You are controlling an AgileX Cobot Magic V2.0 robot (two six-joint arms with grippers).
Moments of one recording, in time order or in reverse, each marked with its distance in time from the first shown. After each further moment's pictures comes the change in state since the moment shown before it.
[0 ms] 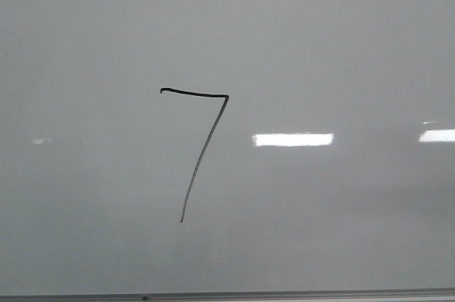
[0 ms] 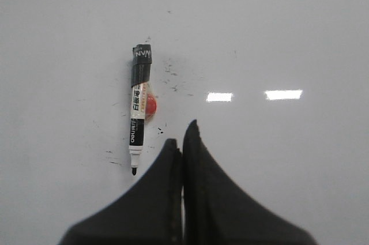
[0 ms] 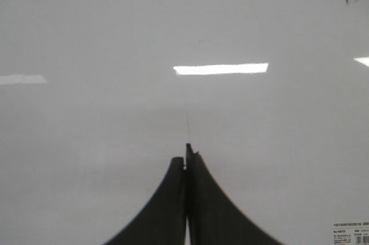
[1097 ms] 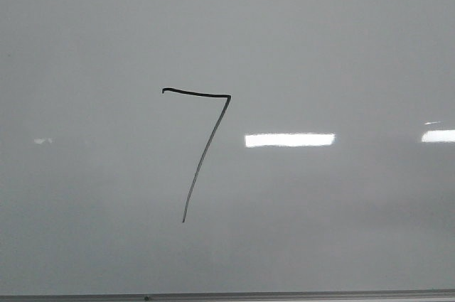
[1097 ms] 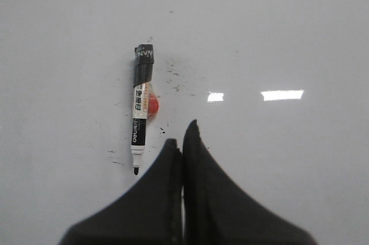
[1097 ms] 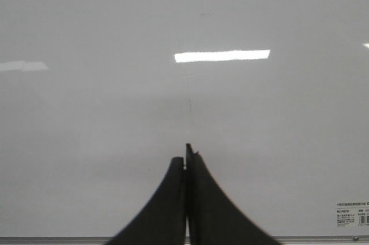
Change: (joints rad) left arm 0.000 0.000 0.000 0.000 0.000 0.000; right arm 0.000 -0.029 0.009 -0.002 0.068 0.005
